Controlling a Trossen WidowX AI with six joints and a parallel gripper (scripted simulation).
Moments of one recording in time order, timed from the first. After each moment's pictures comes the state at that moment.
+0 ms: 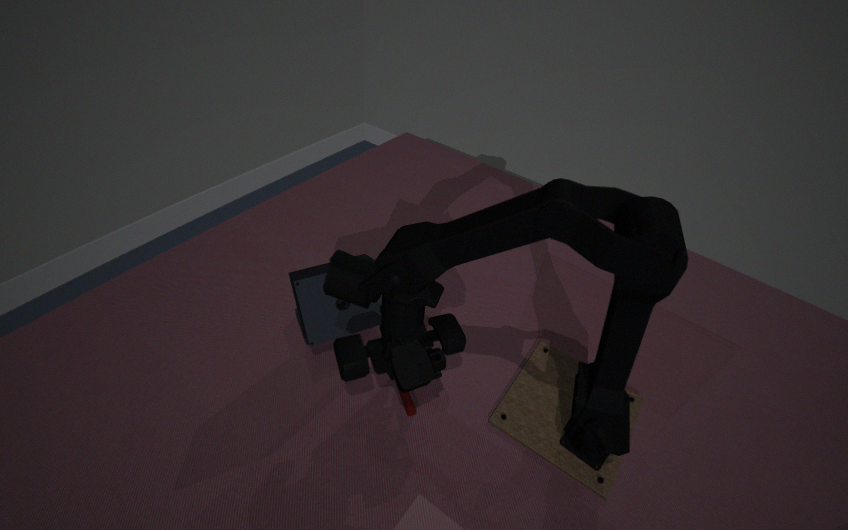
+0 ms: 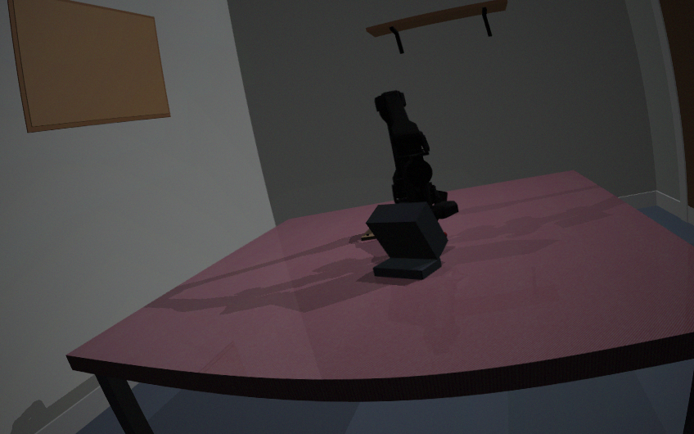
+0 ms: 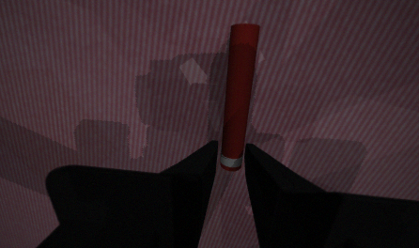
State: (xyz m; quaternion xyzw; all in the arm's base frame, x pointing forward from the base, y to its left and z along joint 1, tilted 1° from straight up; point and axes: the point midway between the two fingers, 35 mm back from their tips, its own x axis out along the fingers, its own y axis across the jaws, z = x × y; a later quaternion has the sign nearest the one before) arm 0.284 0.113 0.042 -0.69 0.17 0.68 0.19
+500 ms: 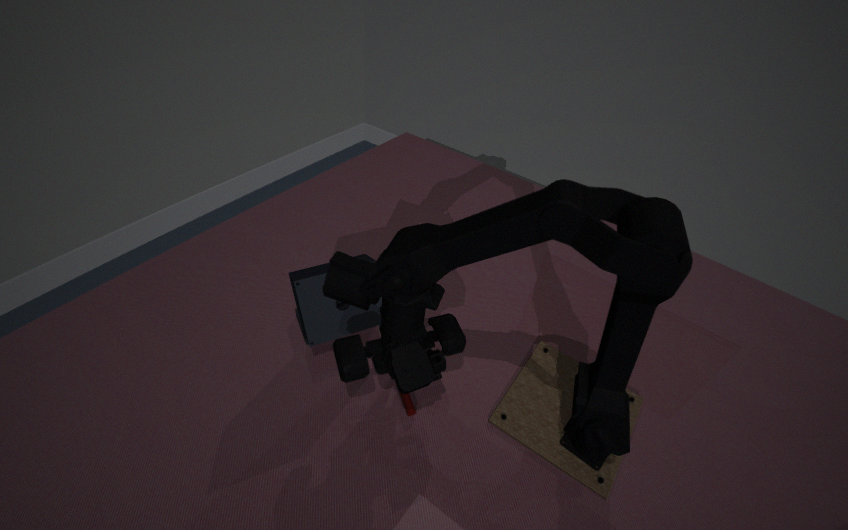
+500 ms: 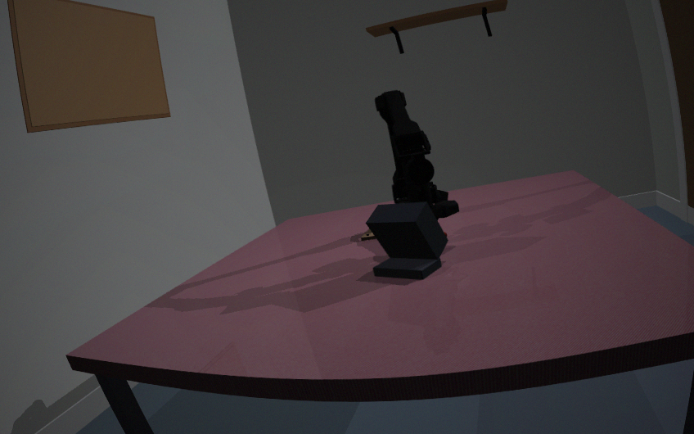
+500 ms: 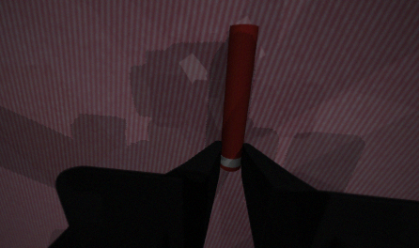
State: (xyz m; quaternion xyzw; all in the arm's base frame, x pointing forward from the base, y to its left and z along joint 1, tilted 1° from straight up) arm 0.284 0.114 0.043 -0.70 0.17 0.67 0.18
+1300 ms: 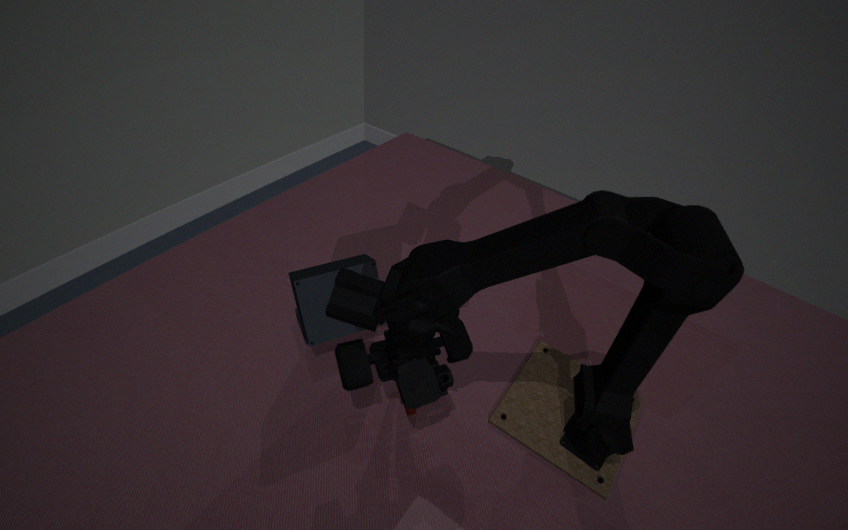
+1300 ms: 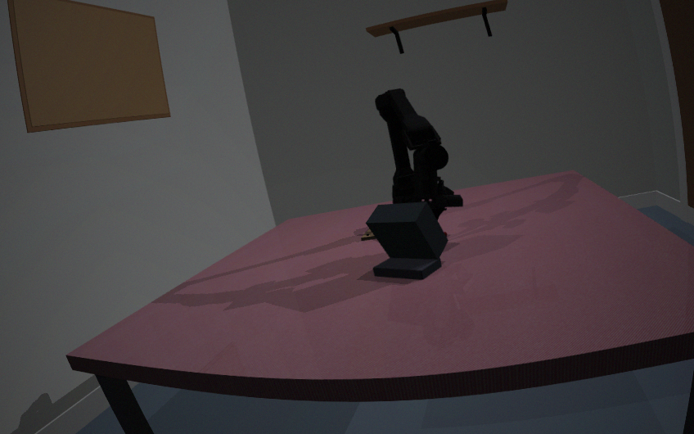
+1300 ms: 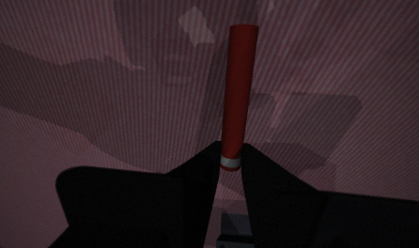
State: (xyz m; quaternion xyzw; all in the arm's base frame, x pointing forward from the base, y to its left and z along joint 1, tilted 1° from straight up) arm 0.276 0.119 0.057 -0.77 0.19 0.59 0.16
